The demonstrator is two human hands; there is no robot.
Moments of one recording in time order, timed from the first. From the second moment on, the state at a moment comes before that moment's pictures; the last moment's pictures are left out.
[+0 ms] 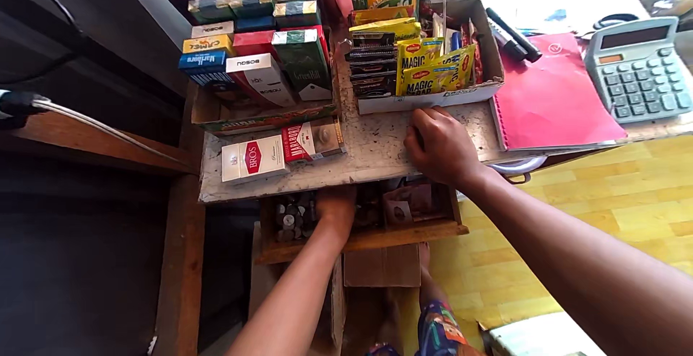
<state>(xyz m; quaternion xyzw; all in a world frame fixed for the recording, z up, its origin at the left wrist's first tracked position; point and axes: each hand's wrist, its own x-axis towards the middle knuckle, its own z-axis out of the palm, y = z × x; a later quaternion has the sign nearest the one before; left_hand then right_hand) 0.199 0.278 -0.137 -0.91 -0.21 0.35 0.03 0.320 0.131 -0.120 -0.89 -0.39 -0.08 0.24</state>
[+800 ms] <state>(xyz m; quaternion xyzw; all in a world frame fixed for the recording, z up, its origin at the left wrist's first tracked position) 0.122 0.314 -0.118 -0.85 -0.30 0.03 -0.43 0.321 0.130 -0.124 -0.88 -0.40 -0.09 0.23</state>
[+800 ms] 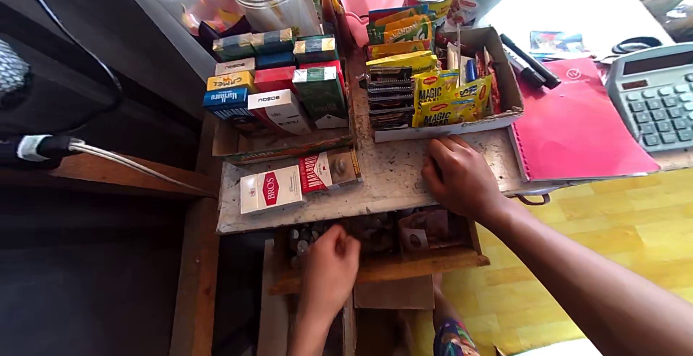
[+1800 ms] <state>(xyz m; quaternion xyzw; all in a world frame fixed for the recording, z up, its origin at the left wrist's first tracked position) 0.131 0.315 -0.138 -0.70 -0.31 0.10 -0.64 0.320 0.130 -0.126 -0.89 -0.40 -0.10 0.22</state>
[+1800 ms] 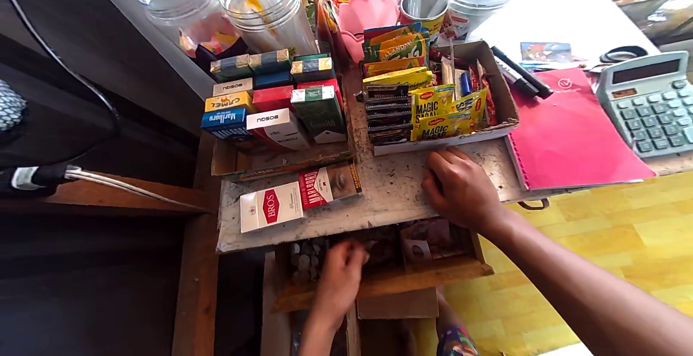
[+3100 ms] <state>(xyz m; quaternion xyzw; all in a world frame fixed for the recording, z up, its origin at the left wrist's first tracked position) 0.079 0.353 -0.085 -0.44 -0.43 -0.16 -0.77 0.320 0.129 -0.126 -0.89 -0.39 -0.10 0.23</state>
